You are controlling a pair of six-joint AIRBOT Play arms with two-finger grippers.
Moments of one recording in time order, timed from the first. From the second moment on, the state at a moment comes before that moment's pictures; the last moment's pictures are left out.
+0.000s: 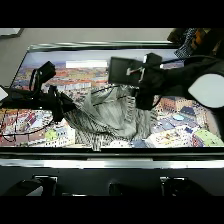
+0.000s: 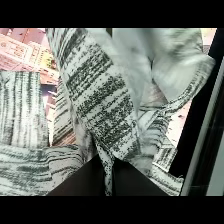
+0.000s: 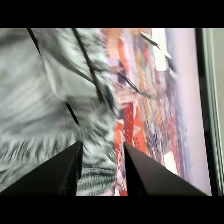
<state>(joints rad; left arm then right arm) -0.18 -1.05 1.21 0.82 -1.26 -0.53 0.56 -1.07 1.61 -1.52 1.23 0.60</state>
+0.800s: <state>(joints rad) -0.18 -0.84 1.21 0.84 -1.22 -0.50 0.02 -0.96 1.49 -1.22 1.38 0.74</state>
